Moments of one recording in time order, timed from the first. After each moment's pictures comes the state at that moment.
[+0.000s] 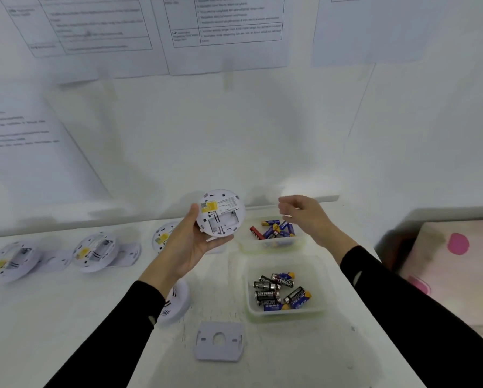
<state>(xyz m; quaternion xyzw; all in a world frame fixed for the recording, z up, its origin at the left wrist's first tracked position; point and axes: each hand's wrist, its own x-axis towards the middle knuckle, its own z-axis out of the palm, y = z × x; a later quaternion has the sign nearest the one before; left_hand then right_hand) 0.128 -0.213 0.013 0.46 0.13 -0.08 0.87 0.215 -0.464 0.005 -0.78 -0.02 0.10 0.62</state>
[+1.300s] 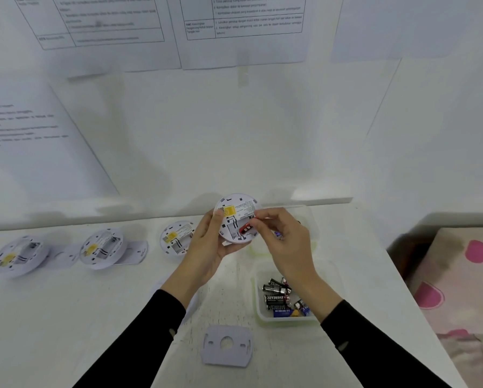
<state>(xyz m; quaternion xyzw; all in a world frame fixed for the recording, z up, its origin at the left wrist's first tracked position) 0.125 -0.237 0.004 0.52 0.11 0.00 0.85 0.134 -0.393 0.012 -0.72 -0.14 -0.11 0.67</state>
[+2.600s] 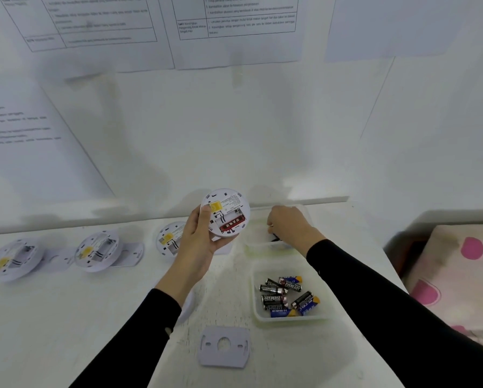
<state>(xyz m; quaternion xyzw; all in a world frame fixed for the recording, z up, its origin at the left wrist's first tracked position) 0.135 -0.230 0.001 0.52 0.16 0.06 0.83 0.243 -0.410 -0.026 -0.98 -0.19 0.08 0.00</state>
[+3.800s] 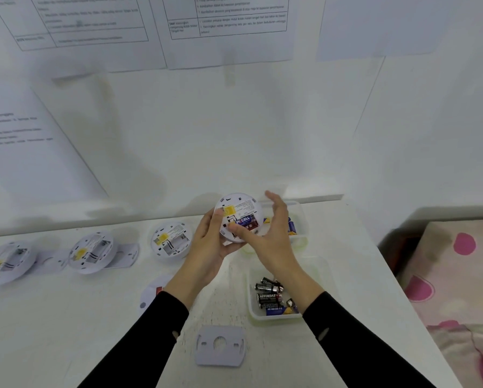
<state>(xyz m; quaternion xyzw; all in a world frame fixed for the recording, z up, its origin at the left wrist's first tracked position) 0.129 -0.255 0.004 0.53 0.13 0.00 0.84 0.143 -0.384 0.006 -0.74 -0.06 -0.02 0.67</state>
